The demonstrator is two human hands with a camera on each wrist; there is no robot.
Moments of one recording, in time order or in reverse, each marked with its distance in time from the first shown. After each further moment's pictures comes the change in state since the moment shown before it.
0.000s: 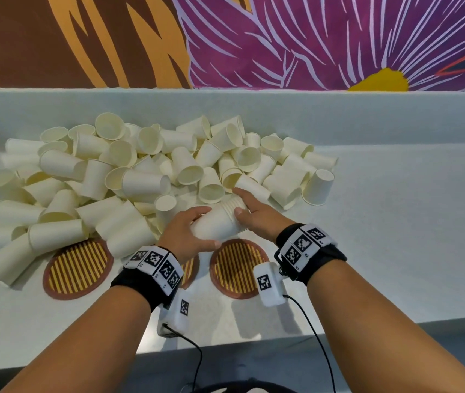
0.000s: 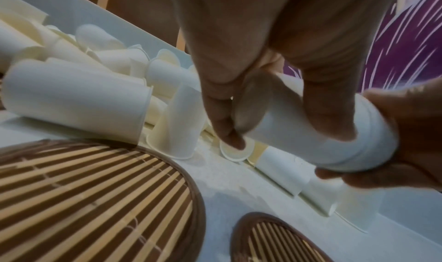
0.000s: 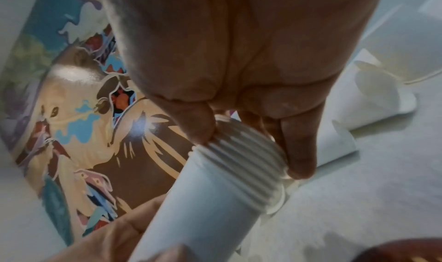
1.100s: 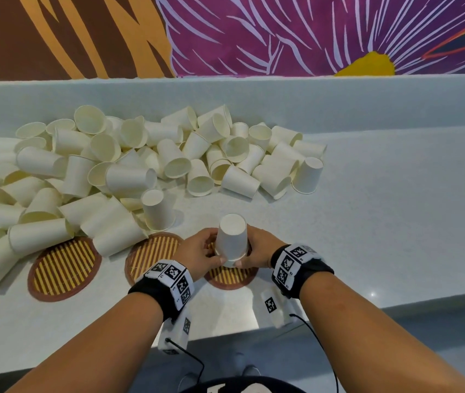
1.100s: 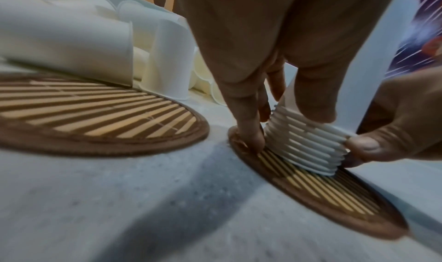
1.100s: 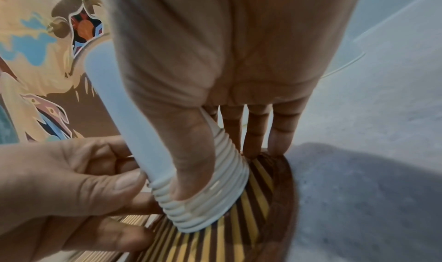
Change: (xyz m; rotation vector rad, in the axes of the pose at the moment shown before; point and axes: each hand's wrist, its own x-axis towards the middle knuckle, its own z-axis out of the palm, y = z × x) left_hand -0.014 -0.020 0.052 0.071 -0.258 -0.058; right_hand -0.008 0.073 0.038 -0.261 -0.072 0.133
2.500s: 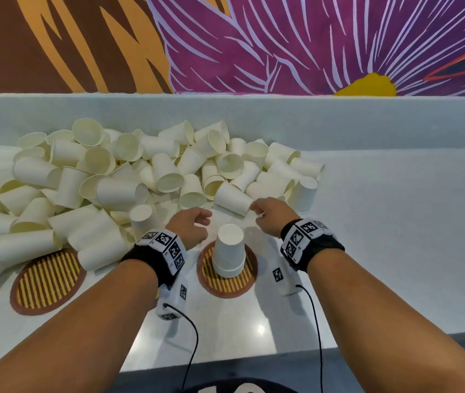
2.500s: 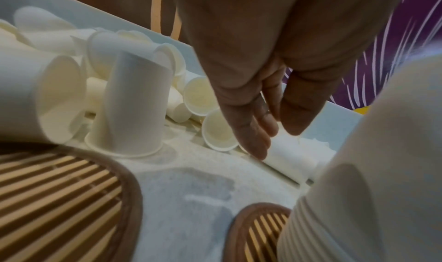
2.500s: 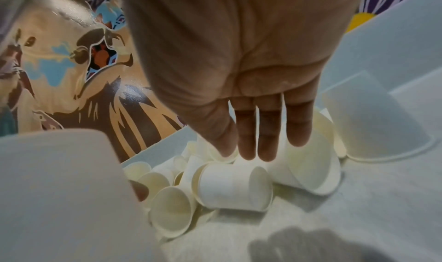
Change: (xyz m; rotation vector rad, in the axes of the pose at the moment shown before) left_hand 0.068 0.044 -0.032 -0.050 0.135 -0.084; right_hand 0.037 0.020 -0.101 -0.183 0.241 -0.019
